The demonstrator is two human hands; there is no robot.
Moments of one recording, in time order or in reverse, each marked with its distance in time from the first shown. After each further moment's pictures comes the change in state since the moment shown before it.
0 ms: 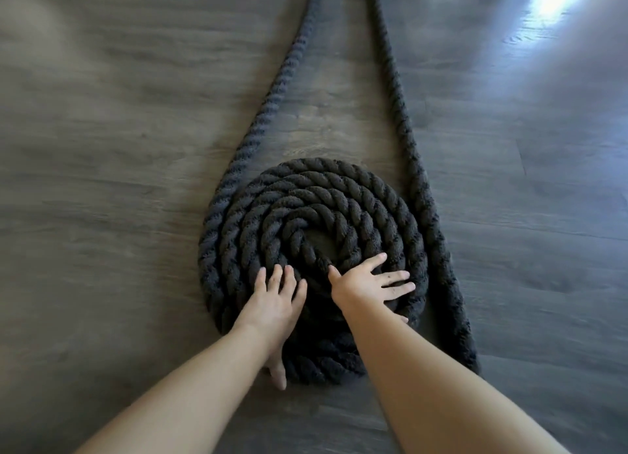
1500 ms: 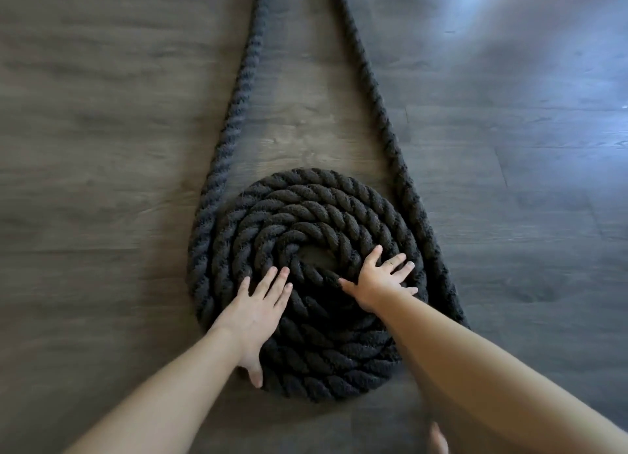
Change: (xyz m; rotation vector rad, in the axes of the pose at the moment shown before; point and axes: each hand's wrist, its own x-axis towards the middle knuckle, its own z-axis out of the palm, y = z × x) left_hand 0.070 -0.134 -0.016 0.081 0.058 0.311; right_hand 0.046 -0.072 -0.059 -0.331 -0.118 -0.086
